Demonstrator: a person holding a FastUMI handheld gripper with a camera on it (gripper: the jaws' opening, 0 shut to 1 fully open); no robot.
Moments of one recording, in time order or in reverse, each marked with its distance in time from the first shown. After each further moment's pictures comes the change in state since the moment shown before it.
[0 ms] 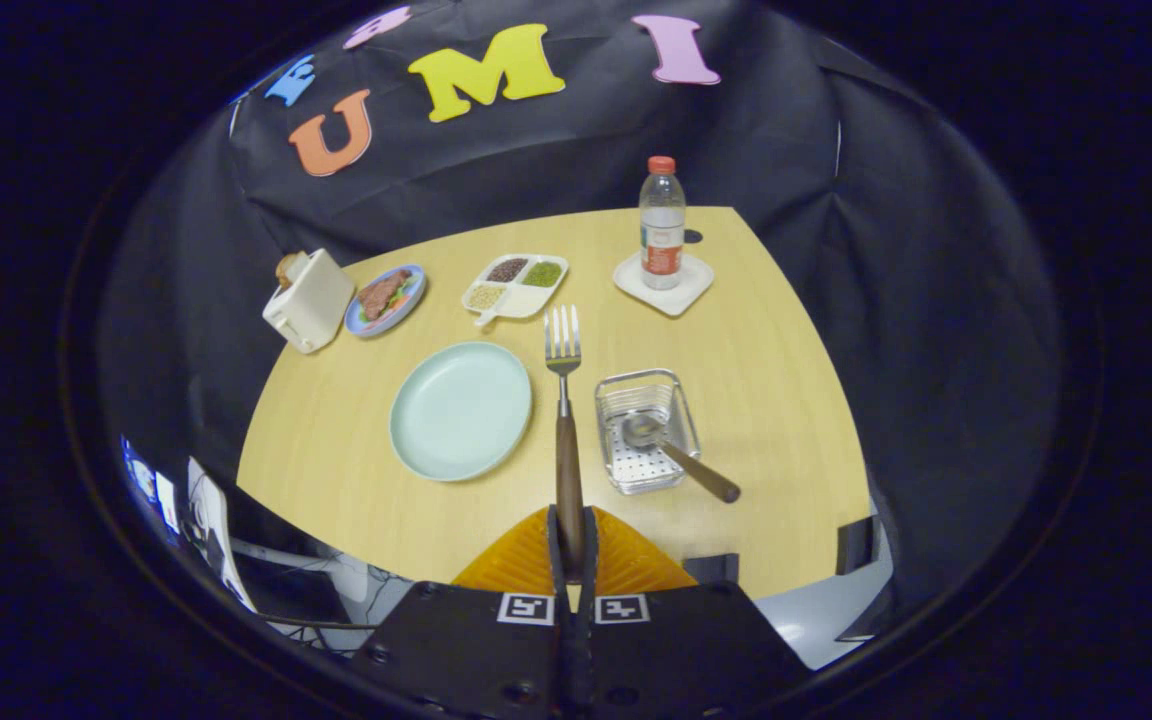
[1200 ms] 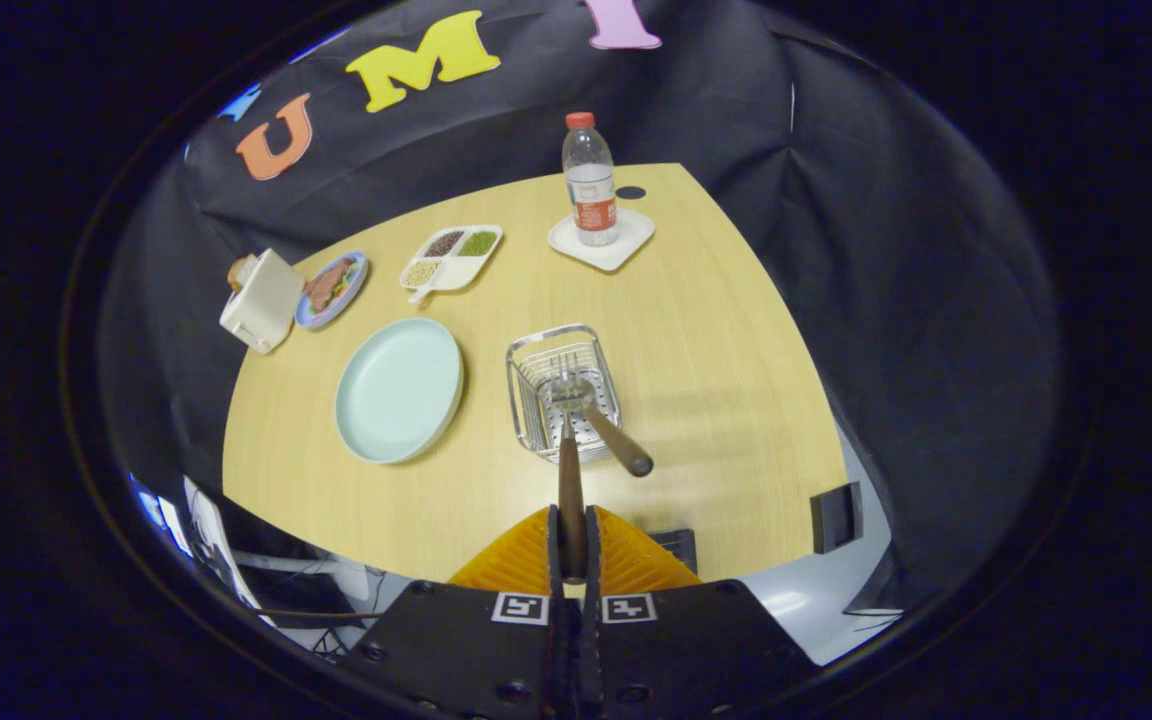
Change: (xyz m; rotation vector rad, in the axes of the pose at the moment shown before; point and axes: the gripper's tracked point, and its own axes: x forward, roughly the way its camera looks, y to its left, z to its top) arm 0.011 -0.032 -0.015 0.105 0.080 -0.034
